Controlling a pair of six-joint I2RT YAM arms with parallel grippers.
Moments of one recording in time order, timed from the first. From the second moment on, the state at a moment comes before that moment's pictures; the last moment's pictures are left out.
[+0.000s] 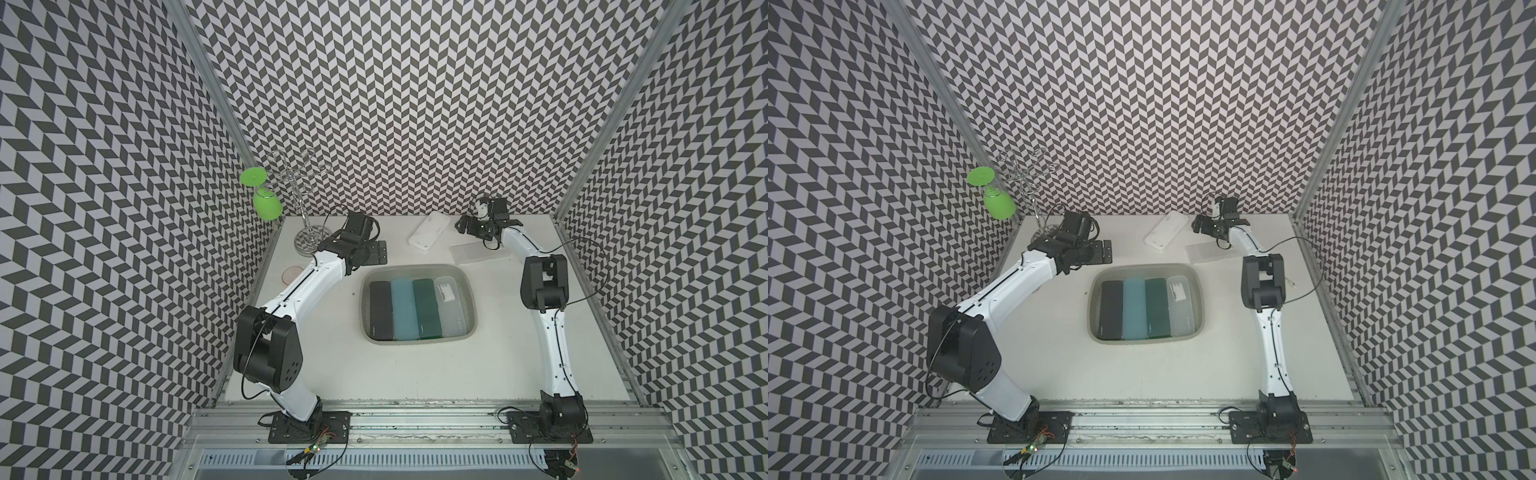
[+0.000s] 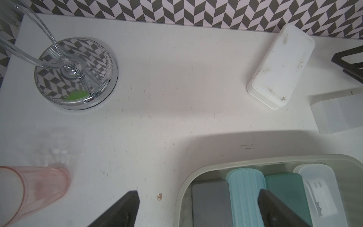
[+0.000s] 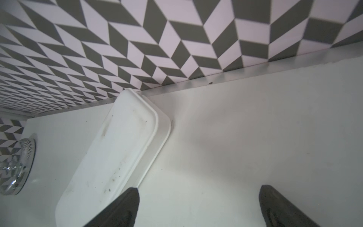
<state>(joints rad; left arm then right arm) -0.37 1.65 1.42 -0.65 -0.16 -0.33 0.11 2.61 2.24 -0.39 -0.36 0.32</state>
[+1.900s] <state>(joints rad) -0.34 1.65 1.33 -0.65 -0.08 -0.27 0.21 2.03 1.40 -0.58 -0.02 0.03</state>
